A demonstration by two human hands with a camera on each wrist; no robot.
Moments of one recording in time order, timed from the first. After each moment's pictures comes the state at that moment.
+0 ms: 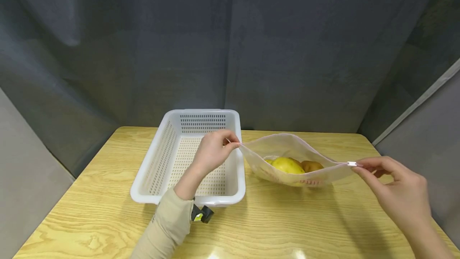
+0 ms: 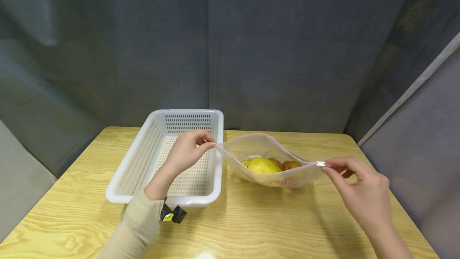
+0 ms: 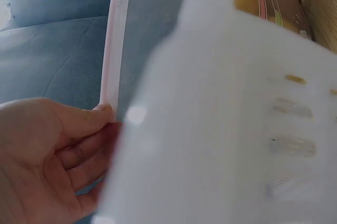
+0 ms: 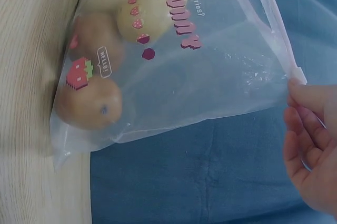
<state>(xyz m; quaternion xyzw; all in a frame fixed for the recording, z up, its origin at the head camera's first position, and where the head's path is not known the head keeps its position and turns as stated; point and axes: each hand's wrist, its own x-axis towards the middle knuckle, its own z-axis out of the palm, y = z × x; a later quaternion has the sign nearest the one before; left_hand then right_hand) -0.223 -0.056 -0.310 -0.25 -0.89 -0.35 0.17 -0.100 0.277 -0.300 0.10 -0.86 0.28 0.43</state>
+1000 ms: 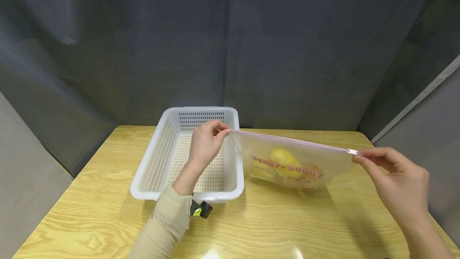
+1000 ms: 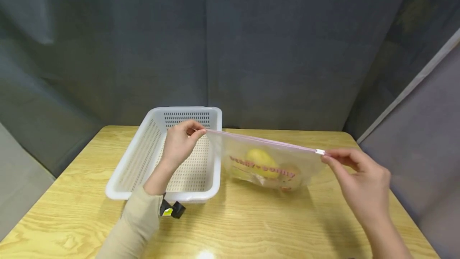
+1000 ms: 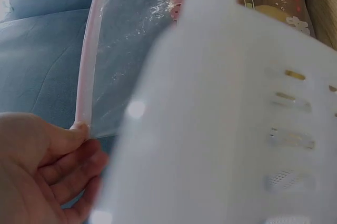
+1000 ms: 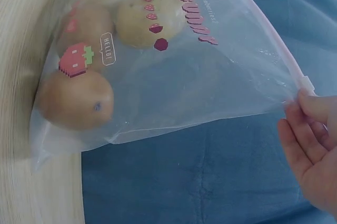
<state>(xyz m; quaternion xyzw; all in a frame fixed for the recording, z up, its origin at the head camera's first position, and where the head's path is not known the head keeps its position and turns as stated) -0.231 -0.063 -0.309 -0.17 -0.86 -0.41 0.25 -0.102 0.267 -0.290 0.03 -0.83 0.37 0.41</state>
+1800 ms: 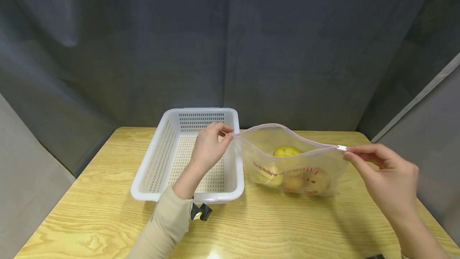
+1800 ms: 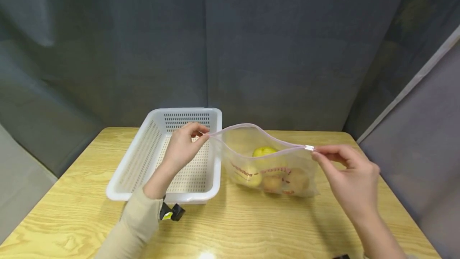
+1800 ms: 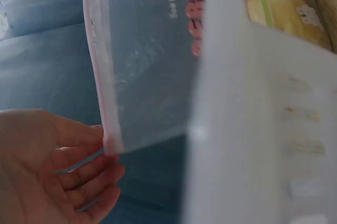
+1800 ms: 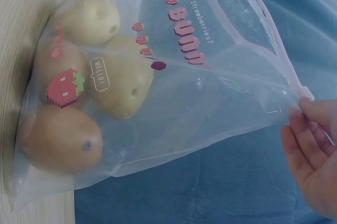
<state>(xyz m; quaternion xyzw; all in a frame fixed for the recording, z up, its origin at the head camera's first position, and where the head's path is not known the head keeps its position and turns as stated) -0.220 -0.058 -0.305 -0.18 -0.89 -0.38 0.20 -0.106 0.250 -0.282 0.07 -0.81 0.42 0.41</state>
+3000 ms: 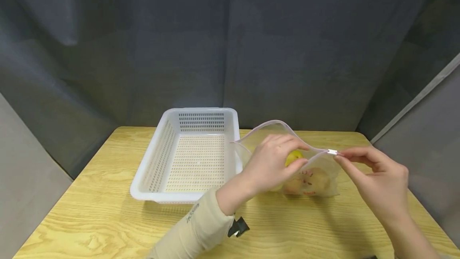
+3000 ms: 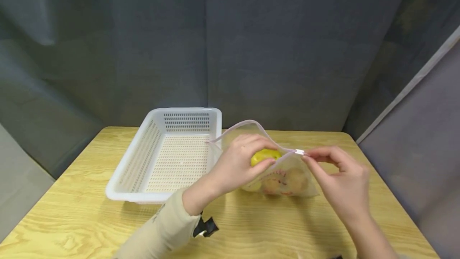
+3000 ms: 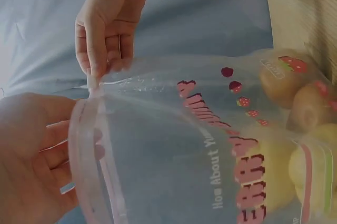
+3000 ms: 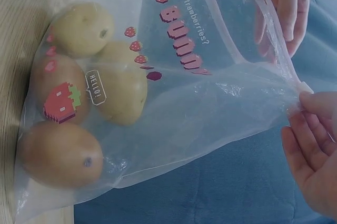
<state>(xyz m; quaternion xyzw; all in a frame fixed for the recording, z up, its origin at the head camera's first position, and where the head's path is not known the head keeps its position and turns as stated) -0.164 0.035 -0.274 -0.45 -0.81 -0.27 0.26 -0.105 0.238 -0.286 0.14 -0.79 0.43 0.41</state>
